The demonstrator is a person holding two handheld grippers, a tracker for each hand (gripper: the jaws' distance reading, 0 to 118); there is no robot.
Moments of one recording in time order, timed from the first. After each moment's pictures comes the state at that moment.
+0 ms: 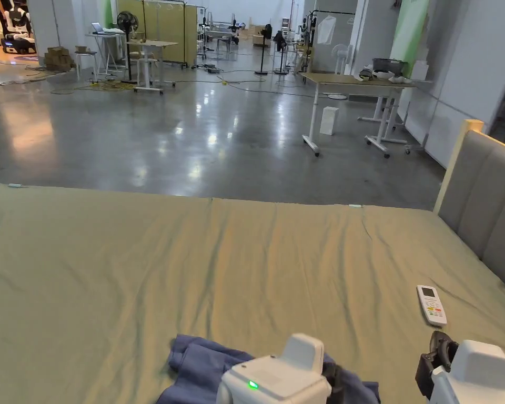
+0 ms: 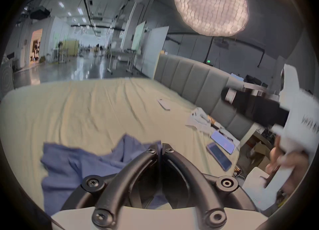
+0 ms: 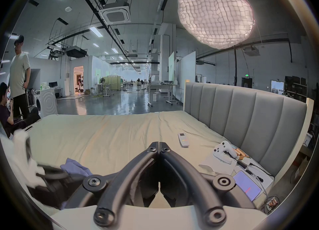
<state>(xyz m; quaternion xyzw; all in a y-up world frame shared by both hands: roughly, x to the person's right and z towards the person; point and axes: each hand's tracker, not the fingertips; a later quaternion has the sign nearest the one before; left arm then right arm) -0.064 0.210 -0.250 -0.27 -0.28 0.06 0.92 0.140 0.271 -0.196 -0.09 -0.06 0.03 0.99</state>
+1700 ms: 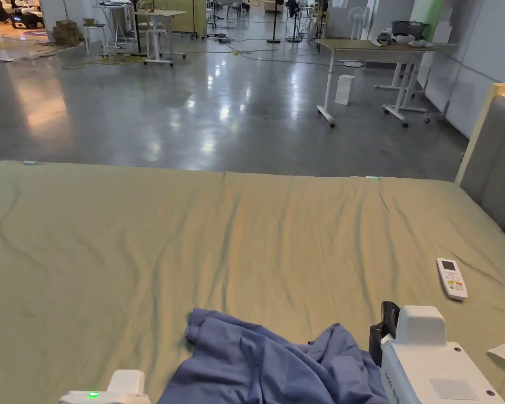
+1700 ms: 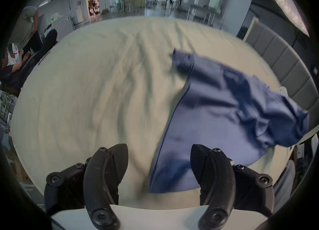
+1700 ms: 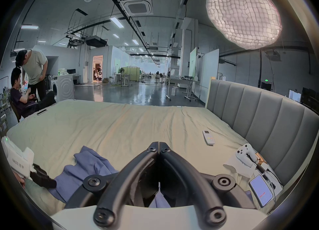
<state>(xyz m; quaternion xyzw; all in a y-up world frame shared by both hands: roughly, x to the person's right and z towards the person) -0.296 0.107 -0.237 -0.52 0.04 0.05 0.85 0.083 0.249 -0.230 -0.12 0.03 0.07 0.99</state>
